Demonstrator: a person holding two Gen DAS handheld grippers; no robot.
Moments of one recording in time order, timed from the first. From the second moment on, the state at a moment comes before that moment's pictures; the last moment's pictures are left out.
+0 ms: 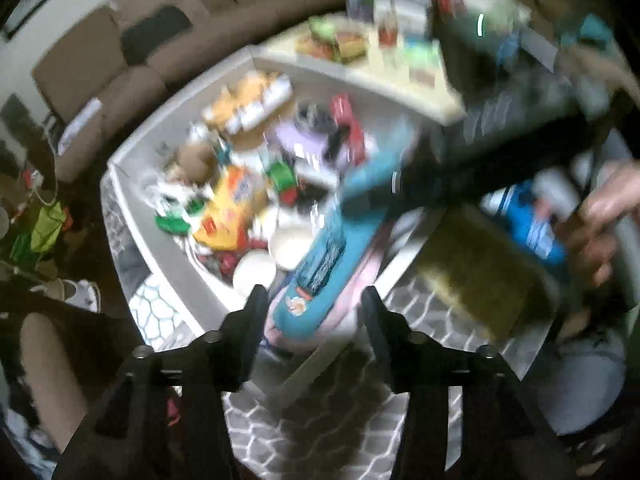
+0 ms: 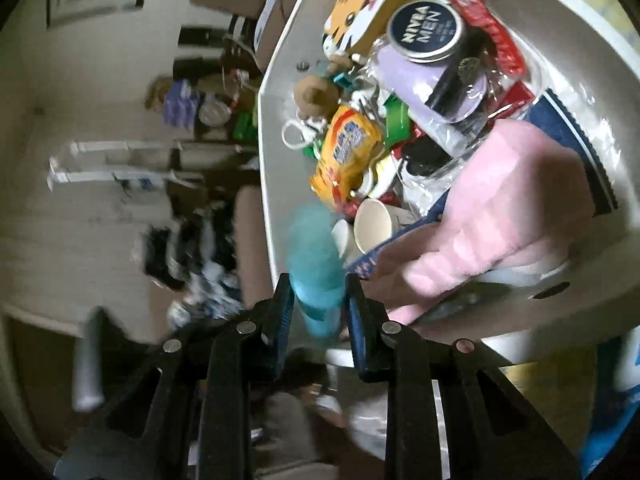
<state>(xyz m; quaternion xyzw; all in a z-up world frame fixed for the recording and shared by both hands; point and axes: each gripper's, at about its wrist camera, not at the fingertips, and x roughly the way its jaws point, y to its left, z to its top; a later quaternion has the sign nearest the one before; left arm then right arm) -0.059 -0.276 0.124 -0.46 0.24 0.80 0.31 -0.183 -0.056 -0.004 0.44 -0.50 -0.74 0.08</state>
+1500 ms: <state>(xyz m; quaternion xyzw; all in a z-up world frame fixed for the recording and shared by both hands) -0.033 -0.276 0.093 -0.49 0.06 0.87 0.10 -0.151 -0.038 0.070 0.51 -0.19 -0.83 0.08</state>
